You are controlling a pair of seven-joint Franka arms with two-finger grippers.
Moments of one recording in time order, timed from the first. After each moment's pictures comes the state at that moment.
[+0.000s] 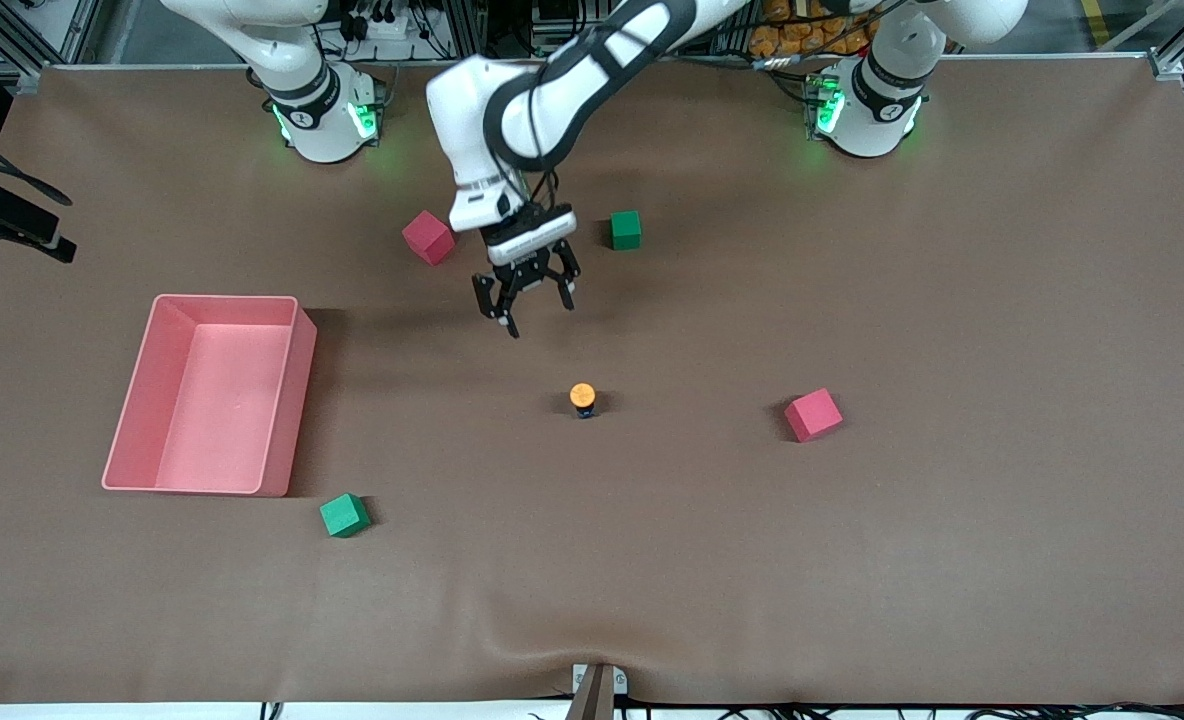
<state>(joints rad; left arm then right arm) -1.07 0.72 -0.05 -1.28 0.79 1.96 -2.10 -0.11 -0.02 -0.01 -1.54 0.08 1.50 -0.05</state>
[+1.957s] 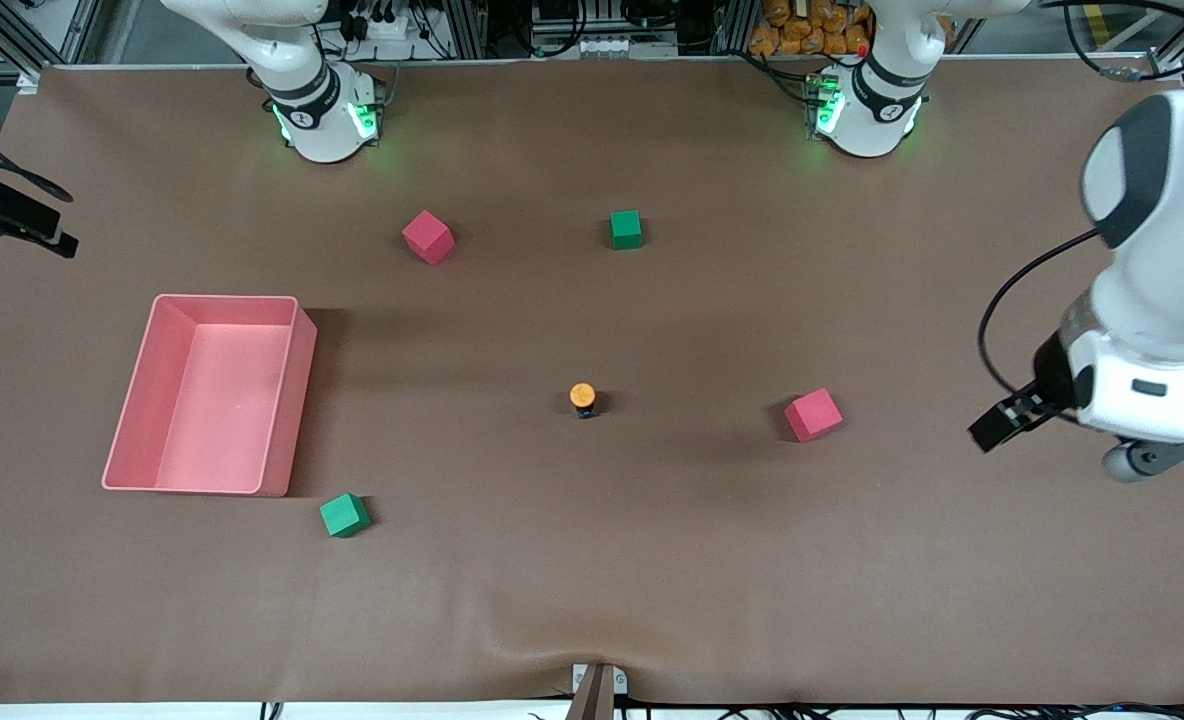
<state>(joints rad) -0.13 0.34 -0.04 -1.29 0.13 1.75 -0.60 -0.11 -0.02 -0.01 -1.54 0.08 1.46 -0.05</state>
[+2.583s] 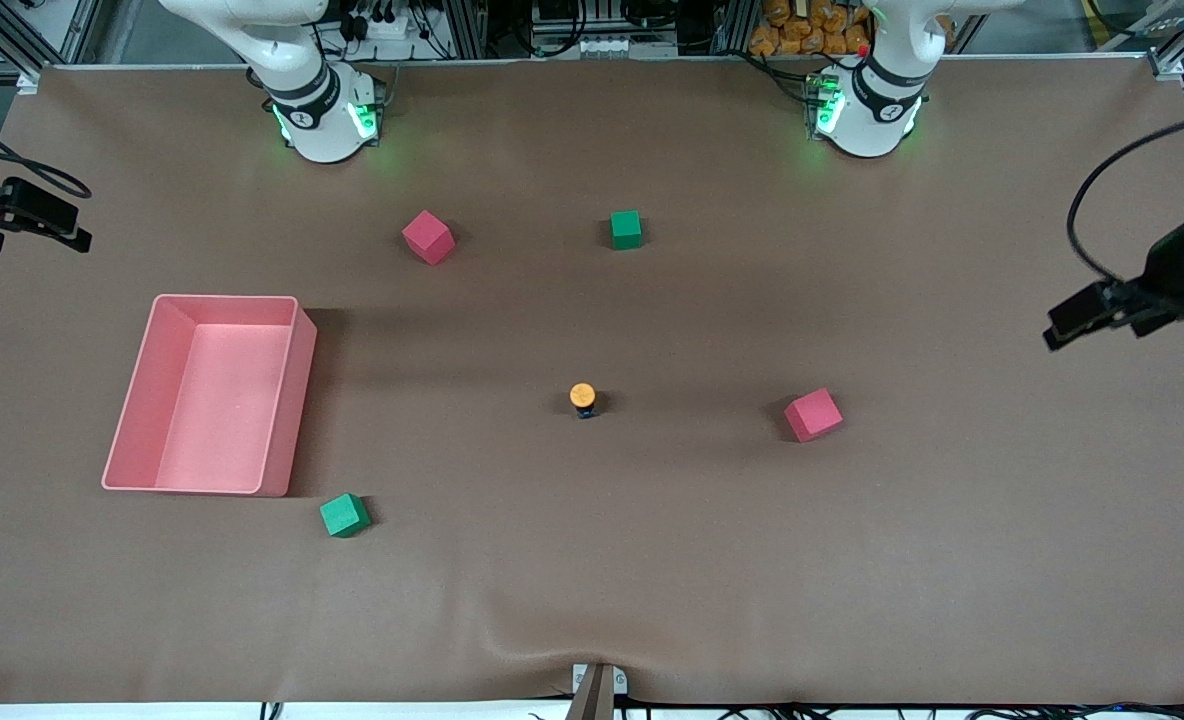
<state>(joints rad) -0.01 0.09 -0.03 -1.50 -0.02 1.67 -0.19 -0.08 -0.02 0.00 -1.54 0.03 1.44 -0.05</state>
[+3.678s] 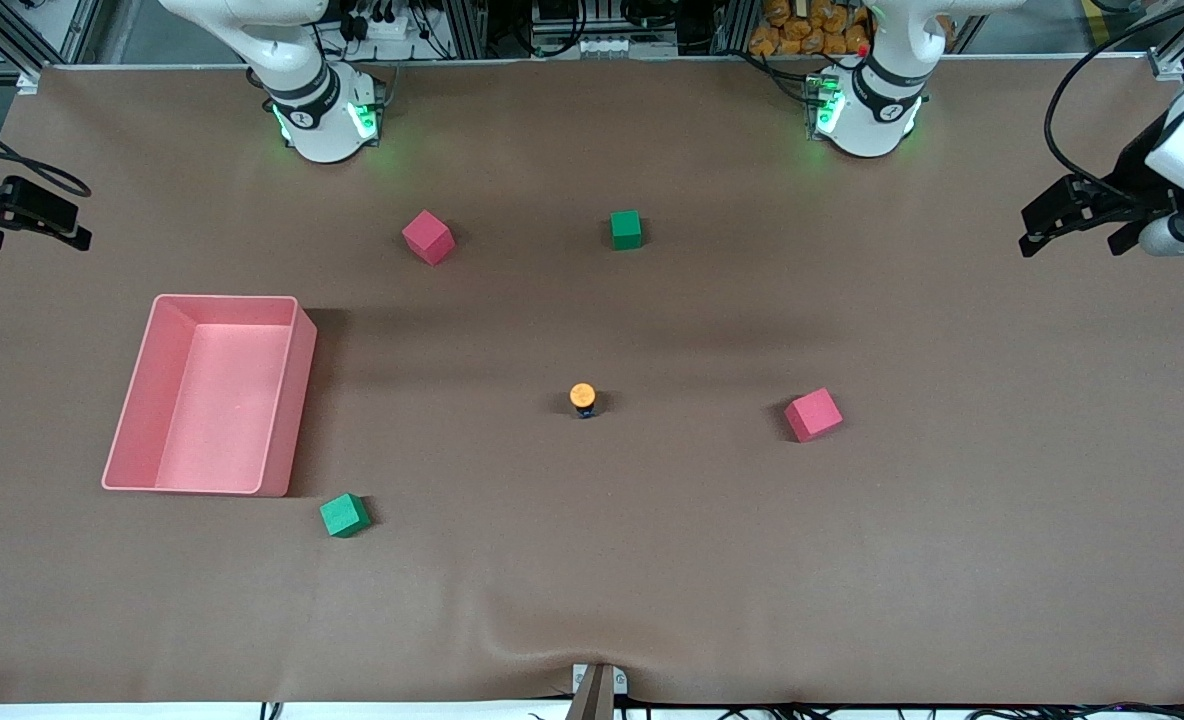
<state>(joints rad) -0.05 -0.13 -0.03 -1.72 -0.02 1.66 -0.10 -0.08 -0.02 0.00 -1.54 0.03 1.44 -0.05</state>
